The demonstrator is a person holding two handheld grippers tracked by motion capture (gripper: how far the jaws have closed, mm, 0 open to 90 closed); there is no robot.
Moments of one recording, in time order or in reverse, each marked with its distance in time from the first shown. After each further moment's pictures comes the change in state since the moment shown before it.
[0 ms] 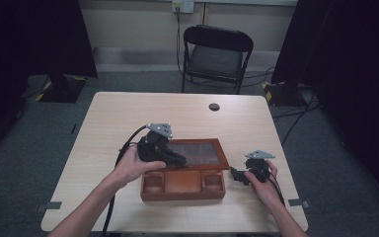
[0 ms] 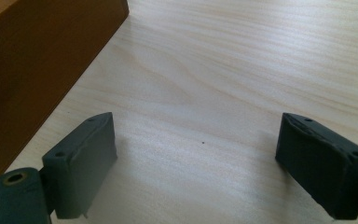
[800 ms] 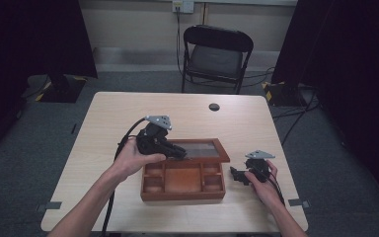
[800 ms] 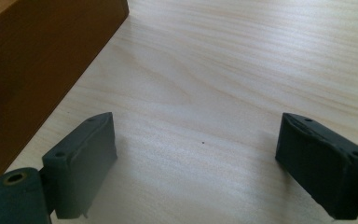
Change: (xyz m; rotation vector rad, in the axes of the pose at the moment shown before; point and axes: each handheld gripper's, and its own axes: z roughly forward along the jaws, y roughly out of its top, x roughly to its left) left arm 0.005 0.015 -0.011 -0.031 0.031 -0.007; right arm 0.000 0.000 0.000 0.002 0.001 0.002
